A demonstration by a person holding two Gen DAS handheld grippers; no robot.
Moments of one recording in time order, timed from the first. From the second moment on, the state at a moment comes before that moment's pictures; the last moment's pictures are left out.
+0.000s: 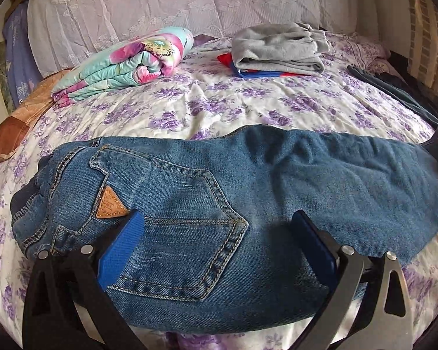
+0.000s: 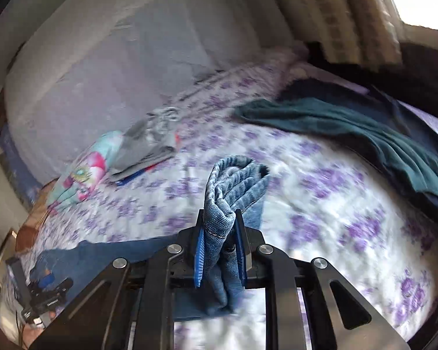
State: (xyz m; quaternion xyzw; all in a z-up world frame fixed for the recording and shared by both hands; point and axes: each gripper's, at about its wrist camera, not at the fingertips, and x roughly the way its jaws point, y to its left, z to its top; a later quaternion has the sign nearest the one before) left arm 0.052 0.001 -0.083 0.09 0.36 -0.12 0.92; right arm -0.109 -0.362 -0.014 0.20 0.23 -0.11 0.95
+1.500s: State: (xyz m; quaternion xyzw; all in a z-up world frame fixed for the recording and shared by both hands) left arm 0.048 0.018 -0.078 0.03 0.34 -0.16 0.93; right arm 0.001 -0.123 -0.048 -0.06 0.39 0.17 0.90
